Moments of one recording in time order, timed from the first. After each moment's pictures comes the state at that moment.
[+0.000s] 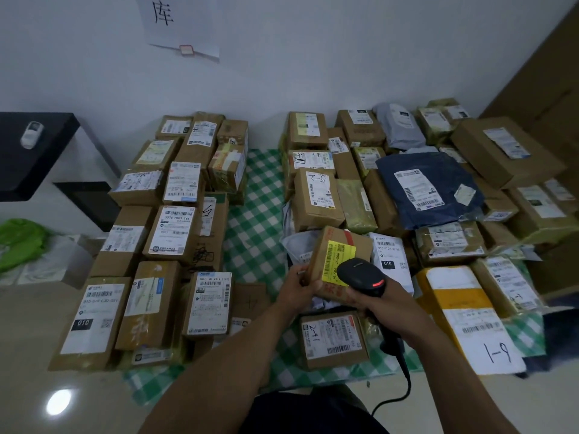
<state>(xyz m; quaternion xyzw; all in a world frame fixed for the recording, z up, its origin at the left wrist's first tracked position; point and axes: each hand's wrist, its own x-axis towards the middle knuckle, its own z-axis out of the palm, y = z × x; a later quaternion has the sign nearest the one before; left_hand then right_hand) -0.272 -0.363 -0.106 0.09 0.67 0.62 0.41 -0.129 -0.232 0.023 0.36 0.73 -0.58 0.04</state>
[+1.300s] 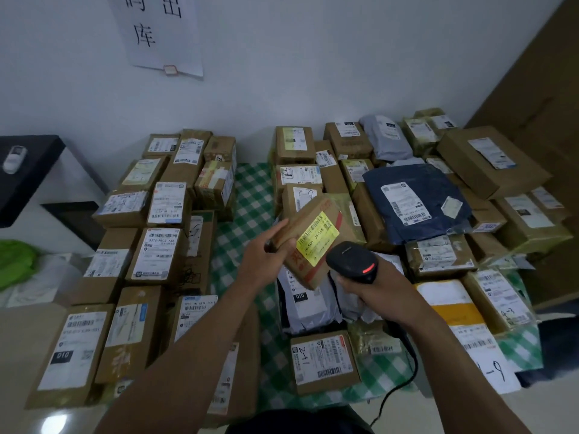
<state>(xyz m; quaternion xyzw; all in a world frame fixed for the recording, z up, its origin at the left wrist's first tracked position) -0.349 -0.358 -0.004 0.22 0.75 0.58 0.22 -0.160 -0.192 0.056 0.30 0.80 -0.53 -0.01</state>
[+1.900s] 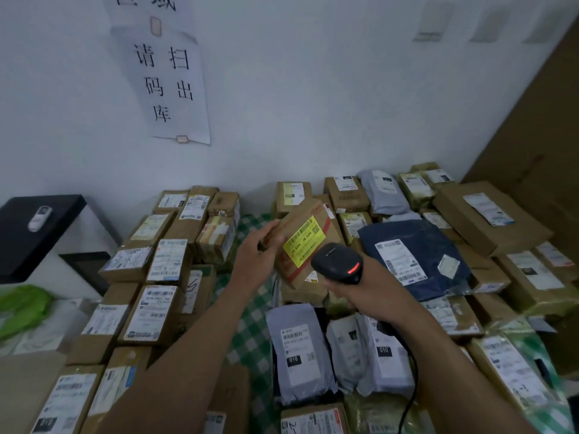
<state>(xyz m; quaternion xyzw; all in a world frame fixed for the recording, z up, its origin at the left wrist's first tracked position) -0.406 -0.298 0.085 0.22 0.81 0.53 0.11 -0.226 -0.139 0.133 0.22 0.82 -0.53 -0.03</state>
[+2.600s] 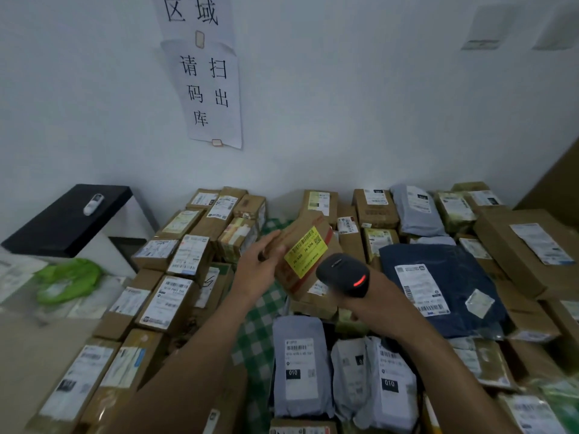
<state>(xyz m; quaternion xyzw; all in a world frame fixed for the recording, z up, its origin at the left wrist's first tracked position) -0.394 -0.296 0.093 0.13 0.82 0.55 0.10 -0.242 -0.101 0.135 0.13 0.85 -0.51 0.01</state>
